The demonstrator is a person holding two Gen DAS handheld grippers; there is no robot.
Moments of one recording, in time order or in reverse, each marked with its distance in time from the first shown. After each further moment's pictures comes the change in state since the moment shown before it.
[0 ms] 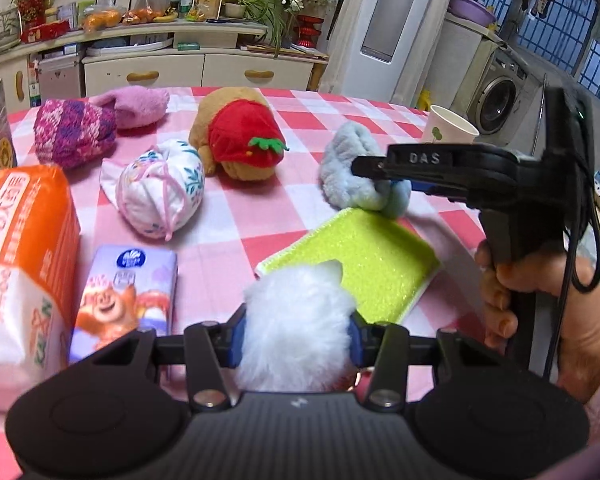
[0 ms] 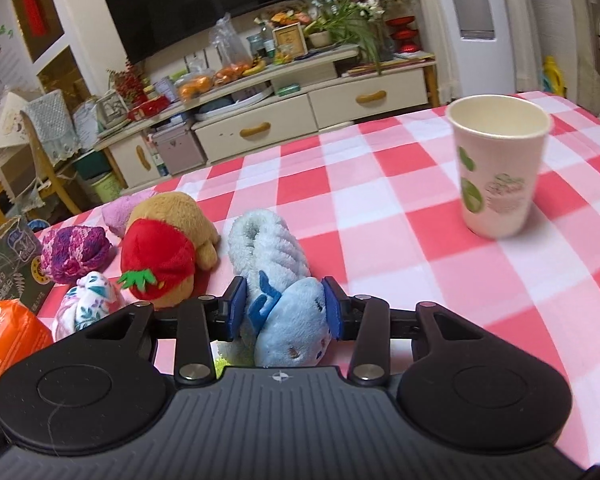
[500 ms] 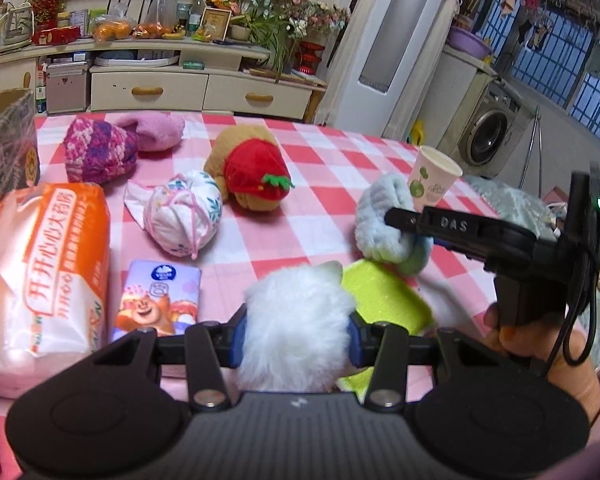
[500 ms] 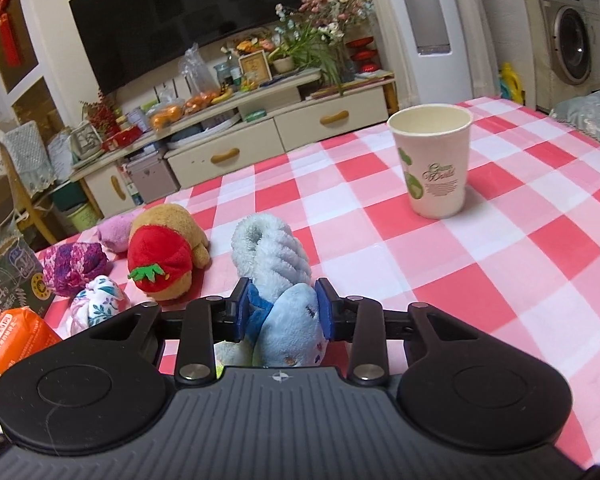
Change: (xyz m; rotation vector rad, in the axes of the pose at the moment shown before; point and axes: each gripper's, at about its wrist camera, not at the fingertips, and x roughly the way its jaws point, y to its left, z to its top) left arm -0.035 0.016 0.005 -0.051 -0.073 -0.044; right arm -0.037 0.001 -0.021 0.065 -0.092 -0.090
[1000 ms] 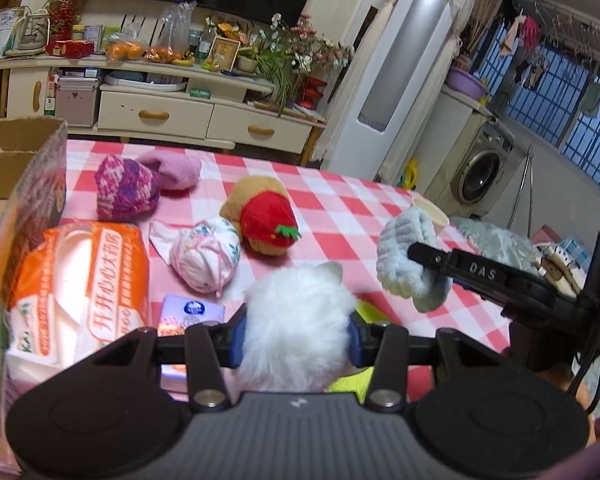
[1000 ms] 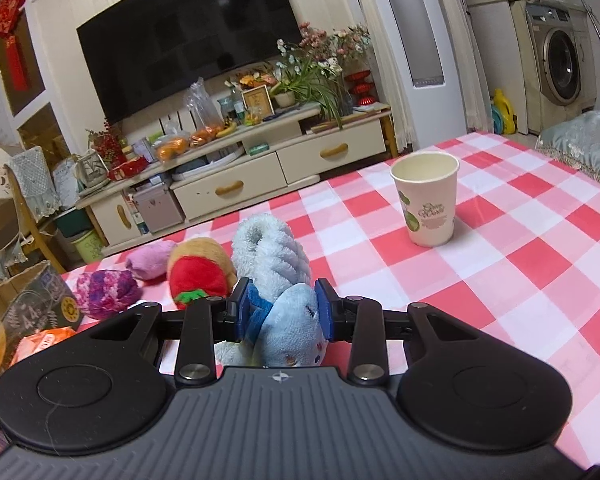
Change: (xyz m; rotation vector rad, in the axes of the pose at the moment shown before) left arm -0.042 0.021 0.013 -0.054 -0.096 -0.037; right arm -0.034 0.016 0.003 0.000 -0.095 -0.002
